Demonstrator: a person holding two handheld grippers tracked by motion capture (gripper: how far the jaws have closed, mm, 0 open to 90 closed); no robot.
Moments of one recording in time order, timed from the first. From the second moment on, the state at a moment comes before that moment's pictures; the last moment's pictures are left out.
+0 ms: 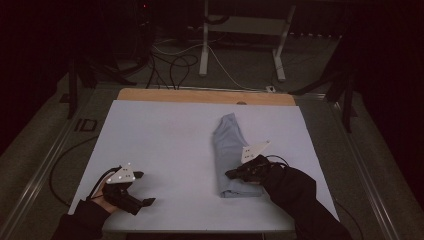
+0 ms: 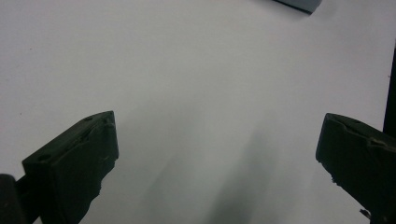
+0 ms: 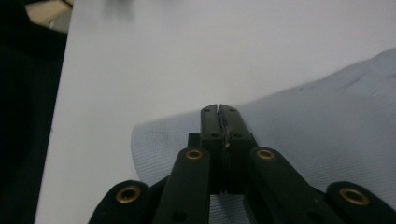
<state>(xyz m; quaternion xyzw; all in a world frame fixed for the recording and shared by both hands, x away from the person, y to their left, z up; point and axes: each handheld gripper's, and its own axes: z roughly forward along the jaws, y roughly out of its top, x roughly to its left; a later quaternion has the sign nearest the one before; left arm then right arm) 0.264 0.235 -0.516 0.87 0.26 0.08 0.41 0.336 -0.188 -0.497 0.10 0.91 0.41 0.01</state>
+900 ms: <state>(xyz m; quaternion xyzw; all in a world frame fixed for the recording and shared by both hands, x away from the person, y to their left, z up) 0.264 0.235 -0.517 0.87 0.26 0.08 0.41 0.321 -0.197 -0.527 0.06 0.92 0.38 -0.05</state>
